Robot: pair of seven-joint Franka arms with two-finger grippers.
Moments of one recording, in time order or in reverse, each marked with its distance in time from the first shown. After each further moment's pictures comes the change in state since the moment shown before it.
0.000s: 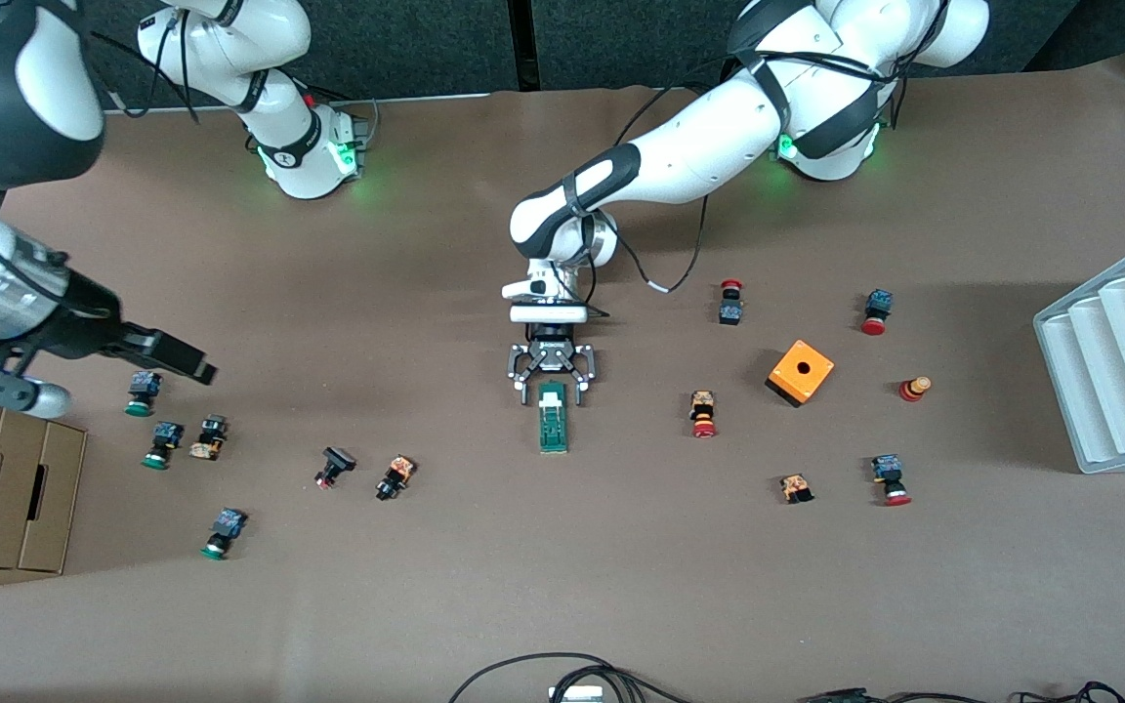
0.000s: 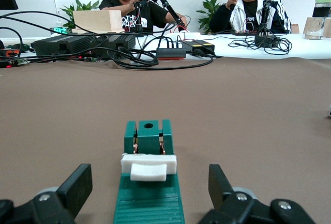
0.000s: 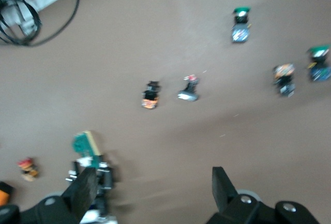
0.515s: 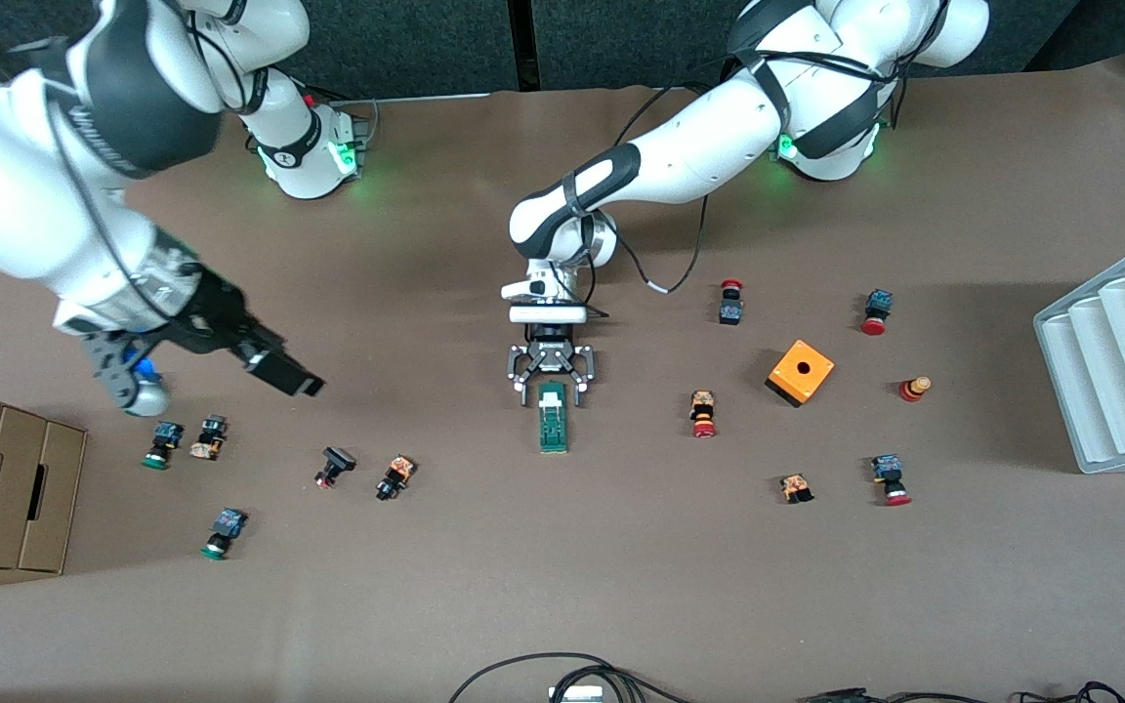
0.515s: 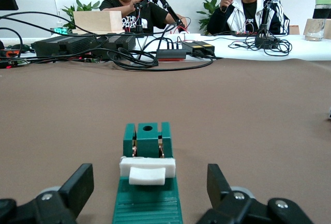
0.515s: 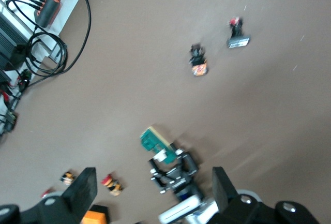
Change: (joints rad) left arm 0.000 0.002 0.000 0.004 0.000 0.000 0.000; right arm 0.188 0.040 0.002 0.001 0.067 0.136 0.567
